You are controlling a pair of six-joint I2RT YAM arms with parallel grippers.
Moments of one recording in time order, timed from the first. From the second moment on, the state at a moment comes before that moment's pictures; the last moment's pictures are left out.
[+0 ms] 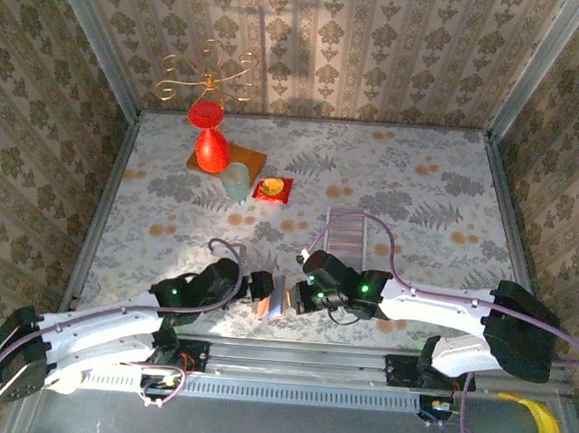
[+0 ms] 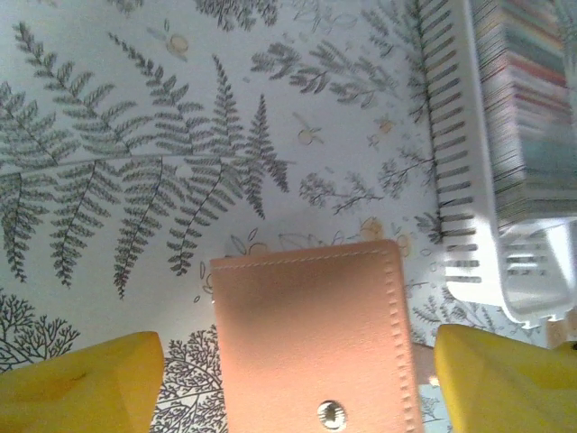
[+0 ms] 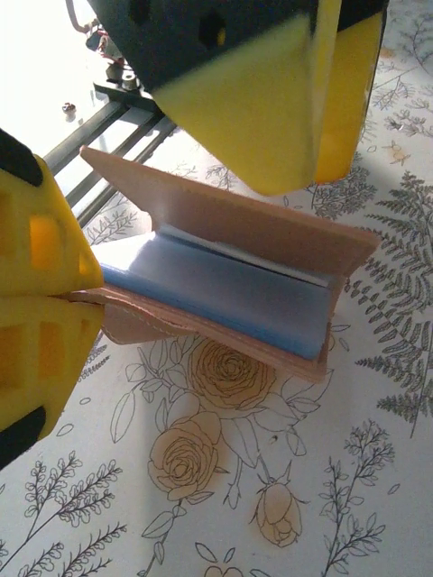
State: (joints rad) left arm -1.05 0.80 0.32 -0.23 -0.16 -1.00; right arm 1.06 1.35 0.70 -0.20 -0.11 0.82
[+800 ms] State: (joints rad) left arm -1.01 0.74 0.29 -0.31 -0.21 -1.00; right arm 1.06 1.31 0.69 -0.29 0.00 0.87
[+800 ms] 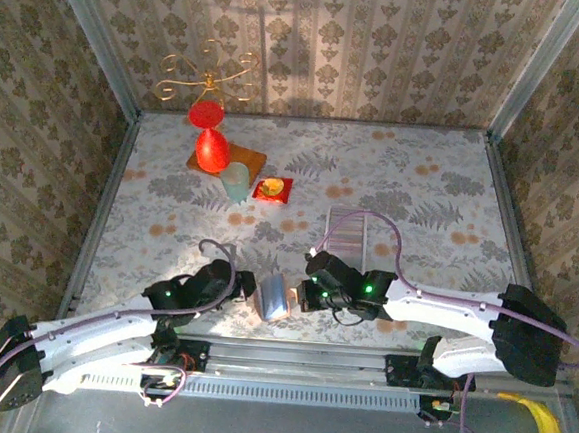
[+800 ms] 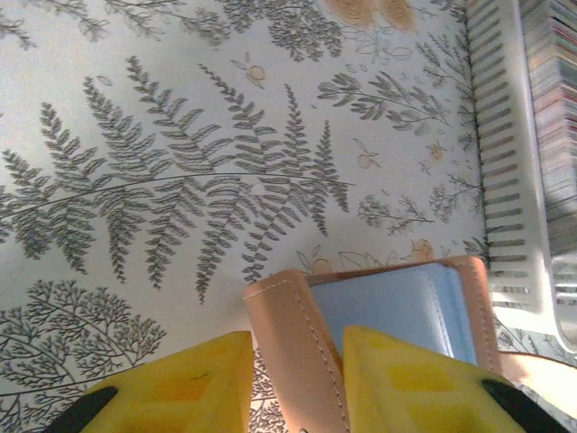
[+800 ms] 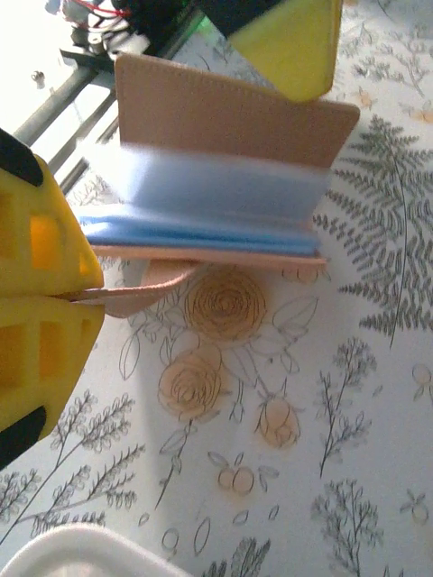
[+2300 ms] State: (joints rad) left arm -0.90 0.79 0.24 -0.26 -0.07 -0.87; right arm 1.20 1.60 1.03 -0.42 0.02 0.78
